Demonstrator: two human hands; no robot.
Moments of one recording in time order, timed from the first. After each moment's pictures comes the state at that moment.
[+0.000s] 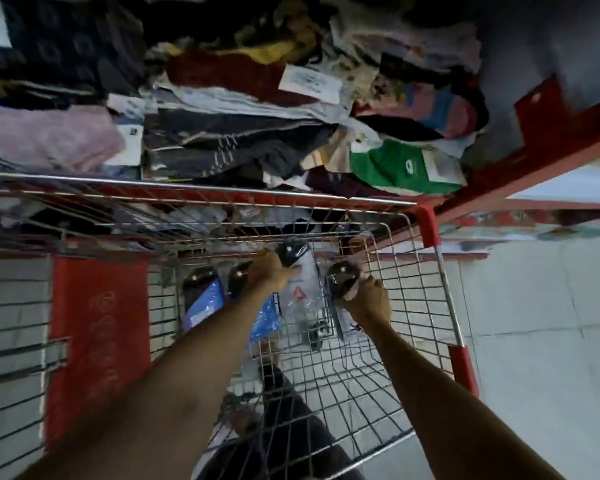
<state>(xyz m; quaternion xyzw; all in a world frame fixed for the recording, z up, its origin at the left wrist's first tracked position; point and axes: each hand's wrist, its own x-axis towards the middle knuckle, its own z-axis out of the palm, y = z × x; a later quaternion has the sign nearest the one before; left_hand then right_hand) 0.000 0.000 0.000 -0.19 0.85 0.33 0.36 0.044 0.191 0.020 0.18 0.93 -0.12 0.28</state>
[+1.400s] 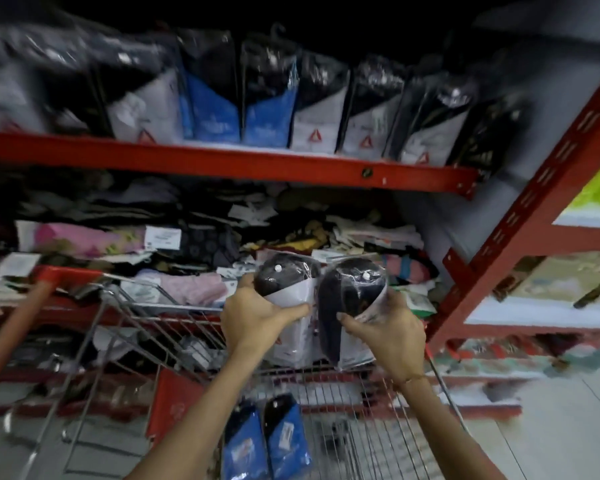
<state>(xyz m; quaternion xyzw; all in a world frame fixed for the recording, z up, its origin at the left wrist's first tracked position) 0.062 -0.083 0.298 -0.21 0.86 0.45 -0.12 0.060 0.111 0.291 0.08 0.93 -0.33 -0.14</state>
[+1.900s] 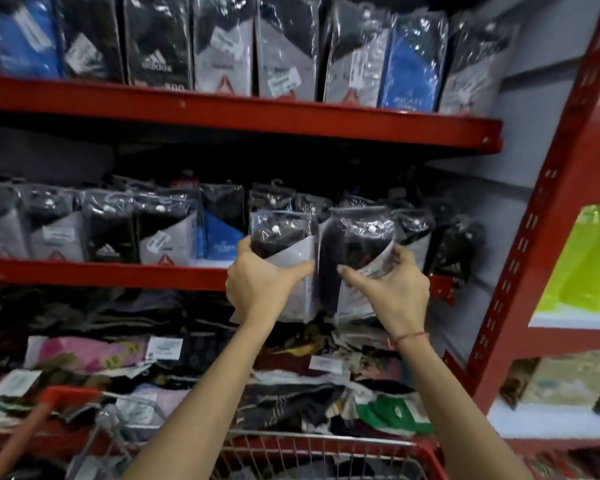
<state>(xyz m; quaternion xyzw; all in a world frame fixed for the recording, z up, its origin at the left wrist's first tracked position) -0.004 -0.084 0.485 -0.14 0.79 0.49 -0.35 -0.012 0.083 0.481 0.01 0.83 -0.43 -0.37</state>
